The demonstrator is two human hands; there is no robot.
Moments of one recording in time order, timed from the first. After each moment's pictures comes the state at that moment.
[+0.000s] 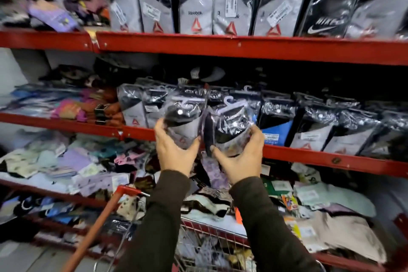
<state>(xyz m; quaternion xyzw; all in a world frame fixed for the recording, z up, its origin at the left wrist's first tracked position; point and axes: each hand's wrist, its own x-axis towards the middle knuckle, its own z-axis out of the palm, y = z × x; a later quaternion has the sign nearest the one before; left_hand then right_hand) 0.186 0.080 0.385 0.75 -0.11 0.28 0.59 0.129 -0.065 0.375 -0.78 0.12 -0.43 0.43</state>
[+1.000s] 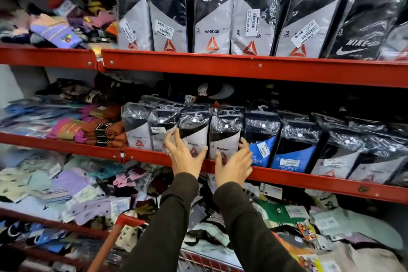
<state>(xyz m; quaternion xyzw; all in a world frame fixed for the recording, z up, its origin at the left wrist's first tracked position) 0.297 0.063 0.373 0.84 -0.09 0.25 0.47 0.248 -0.027 0.361 -0.80 0.32 -0.39 0.33</state>
